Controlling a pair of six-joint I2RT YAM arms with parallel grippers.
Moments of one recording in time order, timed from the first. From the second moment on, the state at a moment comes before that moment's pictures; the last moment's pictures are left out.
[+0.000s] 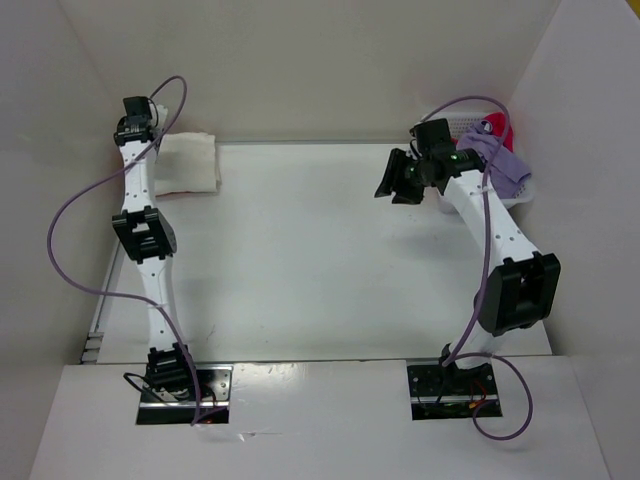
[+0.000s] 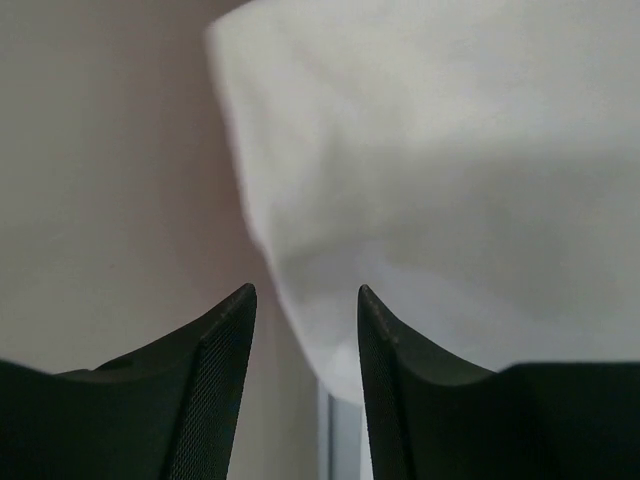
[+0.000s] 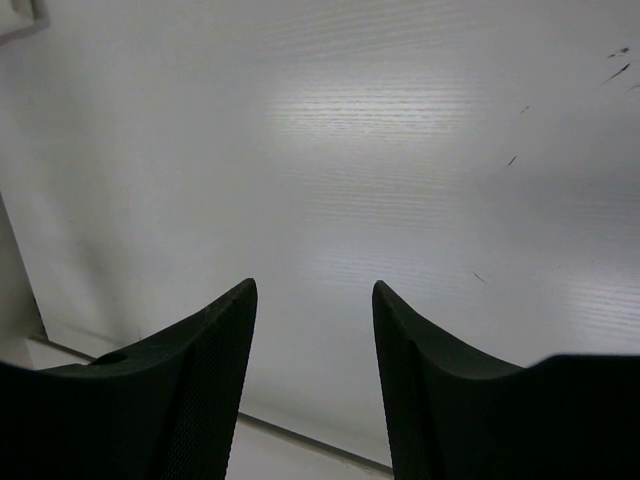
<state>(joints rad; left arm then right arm) 0.26 2.73 2.90 -0.92 -0.29 0.51 0.21 1.62 1.58 -0.85 -0.22 0.48</state>
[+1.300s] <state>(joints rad) -0.29 2.37 2.55 -1.12 0.60 0.48 -0.26 2.62 2.63 -1.08 0.14 0.38</state>
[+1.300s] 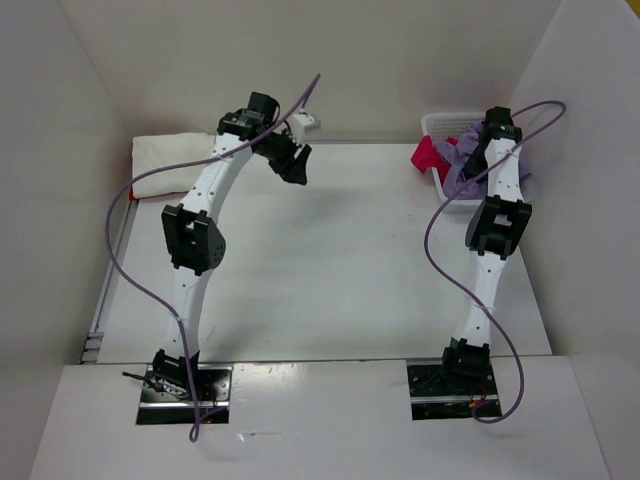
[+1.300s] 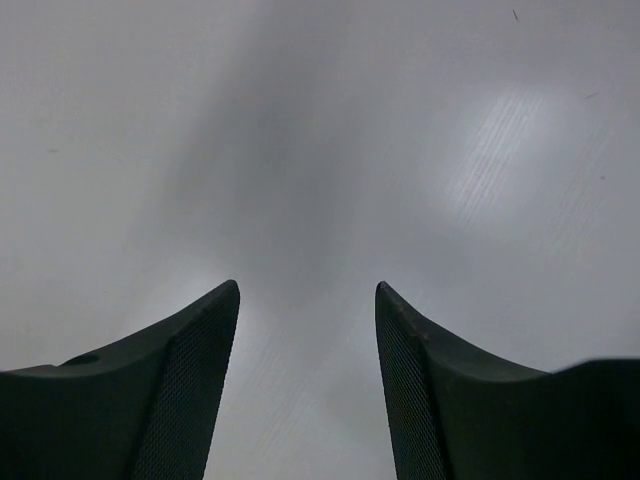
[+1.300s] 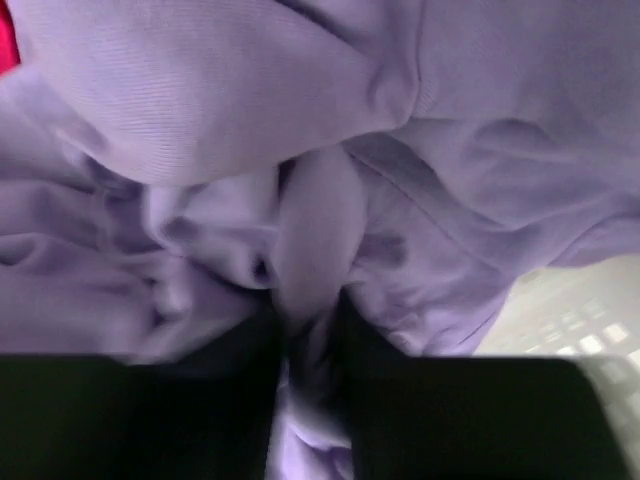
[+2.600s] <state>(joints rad) -0.10 1.50 1.74 -0.89 0.34 0.44 0.35 1.34 1.68 -0.74 -0.05 0.40</state>
